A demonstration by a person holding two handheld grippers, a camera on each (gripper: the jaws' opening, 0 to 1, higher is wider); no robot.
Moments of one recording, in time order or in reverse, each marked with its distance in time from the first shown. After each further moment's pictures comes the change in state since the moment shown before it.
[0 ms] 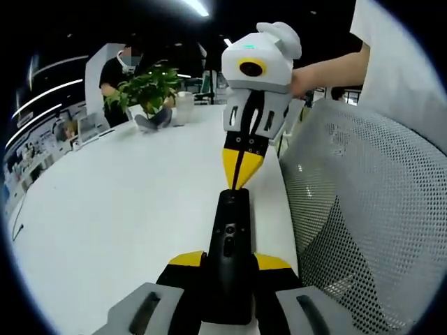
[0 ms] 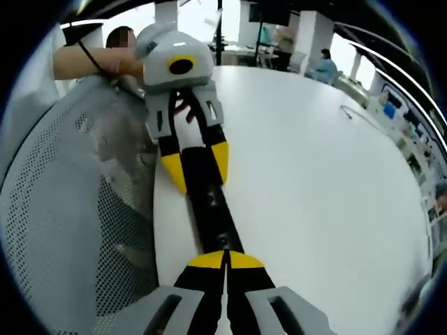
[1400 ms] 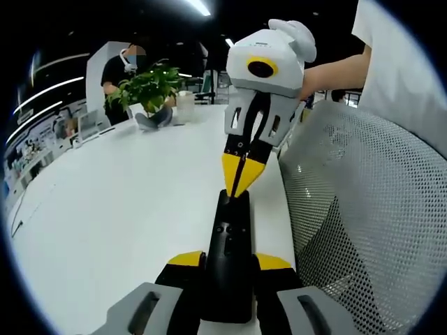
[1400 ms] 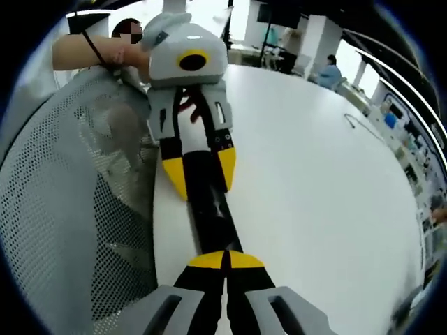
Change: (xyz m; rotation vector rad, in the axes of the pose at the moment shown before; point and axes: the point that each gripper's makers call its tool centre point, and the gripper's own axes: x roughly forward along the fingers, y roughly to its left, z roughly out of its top) left arm -0.003 -0.001 -0.002 -0.019 0.005 -0.004; right arm 0.007 0.005 0.009 -0.034 -0.035 -0.063
